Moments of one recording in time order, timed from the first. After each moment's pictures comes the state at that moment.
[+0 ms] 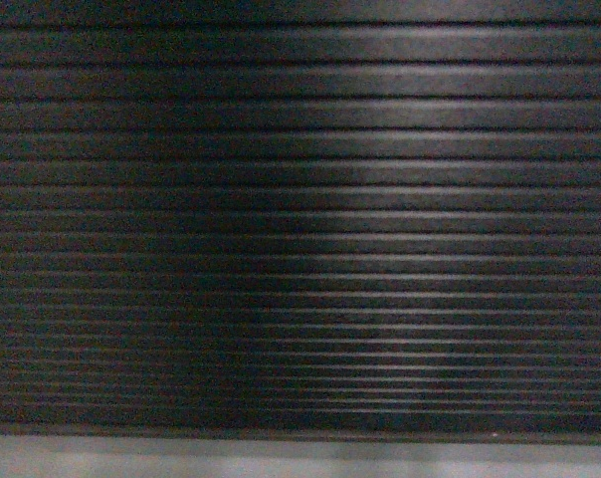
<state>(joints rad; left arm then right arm) 0.00 0.01 0.01 0.00 0.00 0.00 0.00 0.00 0.01 0.00 0.00 0.00</state>
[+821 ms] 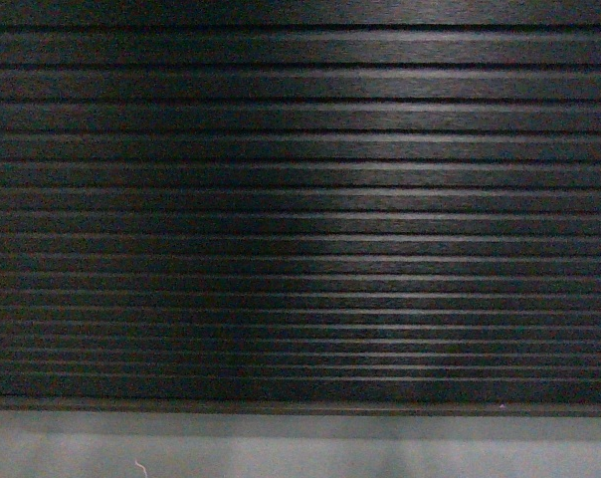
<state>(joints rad) 0.00 0.01 0.01 -0.01 0.00 0.00 0.00 0.00 0.01 0.00 0.00 0.00</state>
